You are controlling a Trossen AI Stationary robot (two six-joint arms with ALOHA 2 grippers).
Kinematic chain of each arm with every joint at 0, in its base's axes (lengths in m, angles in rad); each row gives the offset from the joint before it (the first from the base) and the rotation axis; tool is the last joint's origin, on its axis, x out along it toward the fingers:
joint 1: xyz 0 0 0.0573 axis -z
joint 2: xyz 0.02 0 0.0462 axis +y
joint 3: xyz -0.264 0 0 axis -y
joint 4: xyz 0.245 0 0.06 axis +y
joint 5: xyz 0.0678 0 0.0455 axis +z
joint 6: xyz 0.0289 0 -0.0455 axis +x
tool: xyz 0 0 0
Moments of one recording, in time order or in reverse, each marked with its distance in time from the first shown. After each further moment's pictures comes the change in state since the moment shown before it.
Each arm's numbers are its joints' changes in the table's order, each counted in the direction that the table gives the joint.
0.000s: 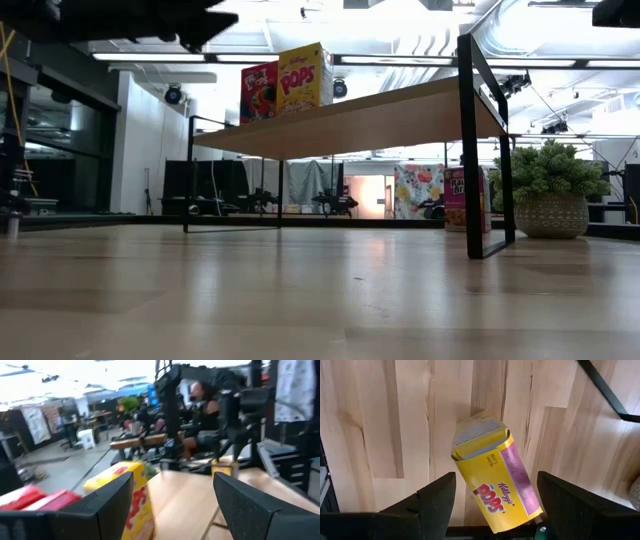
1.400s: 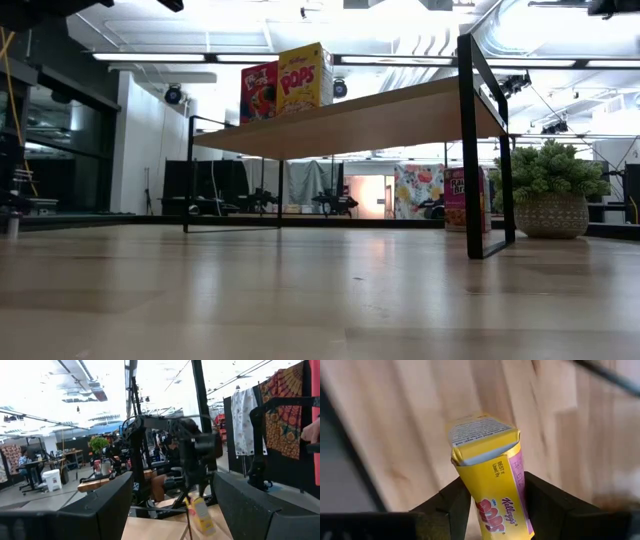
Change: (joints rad) left arm 0.150 -0.166 0.000 -0.029 -0.041 -0.053; right arm 0.072 0.072 0.124 -0.023 0.032 0.248
